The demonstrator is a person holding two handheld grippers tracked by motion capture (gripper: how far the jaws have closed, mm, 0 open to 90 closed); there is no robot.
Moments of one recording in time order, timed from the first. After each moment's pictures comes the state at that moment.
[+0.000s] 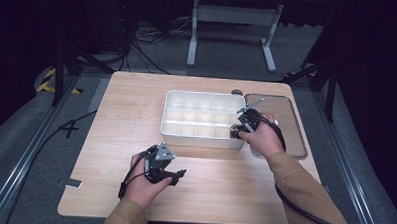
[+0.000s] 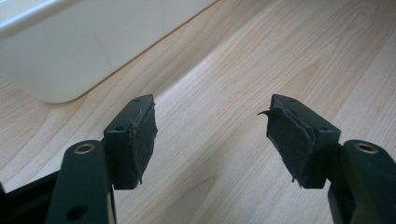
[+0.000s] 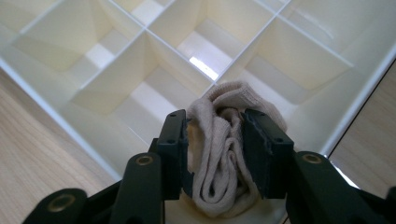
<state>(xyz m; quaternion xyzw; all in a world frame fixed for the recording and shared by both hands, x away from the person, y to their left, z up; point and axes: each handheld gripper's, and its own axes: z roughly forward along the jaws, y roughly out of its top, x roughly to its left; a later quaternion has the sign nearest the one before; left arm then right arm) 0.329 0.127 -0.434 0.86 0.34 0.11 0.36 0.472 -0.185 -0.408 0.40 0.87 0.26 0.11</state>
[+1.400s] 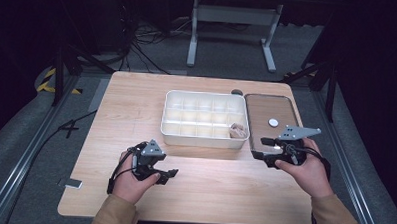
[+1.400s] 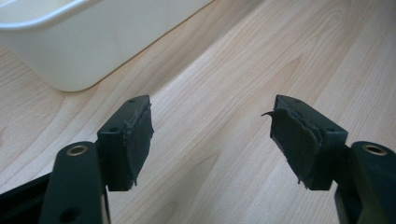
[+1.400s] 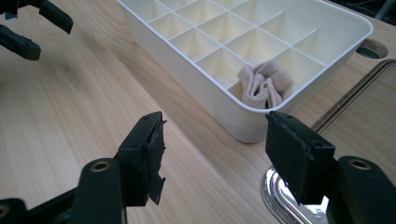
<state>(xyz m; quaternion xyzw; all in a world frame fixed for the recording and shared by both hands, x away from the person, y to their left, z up) 0.331 0.153 -0.421 0.87 0.33 0.07 0.37 0.366 -0.264 -0.376 0.30 0.84 0.42 0.13</state>
